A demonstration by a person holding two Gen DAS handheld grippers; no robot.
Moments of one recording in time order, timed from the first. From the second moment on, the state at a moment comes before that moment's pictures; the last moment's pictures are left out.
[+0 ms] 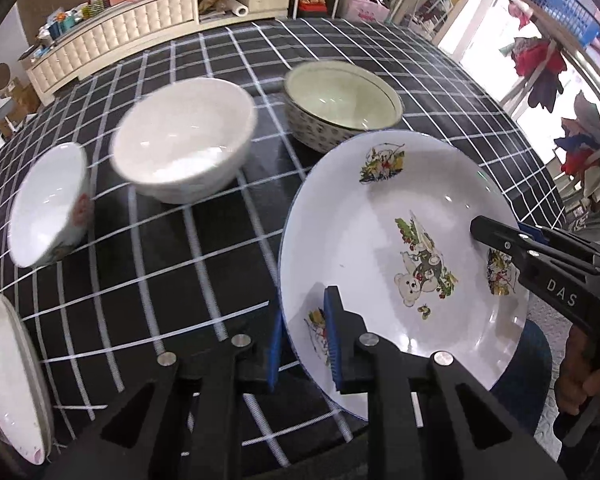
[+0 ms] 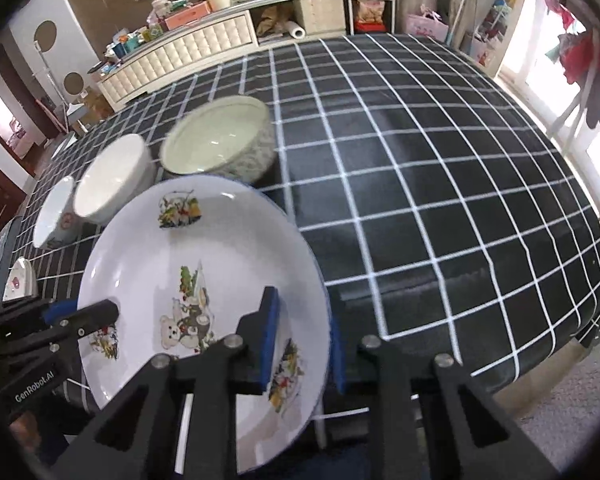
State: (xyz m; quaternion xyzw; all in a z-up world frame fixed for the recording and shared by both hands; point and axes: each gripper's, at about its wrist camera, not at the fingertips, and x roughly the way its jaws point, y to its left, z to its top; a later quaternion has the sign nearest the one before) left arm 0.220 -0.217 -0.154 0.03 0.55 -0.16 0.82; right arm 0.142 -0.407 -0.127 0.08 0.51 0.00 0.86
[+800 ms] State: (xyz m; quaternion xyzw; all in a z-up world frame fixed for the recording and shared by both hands) left arm 0.161 0.008 -0.097 -0.04 0.51 -0.03 0.86; right arm 0.170 -0.202 -0.090 0.01 0.48 0.12 0.87
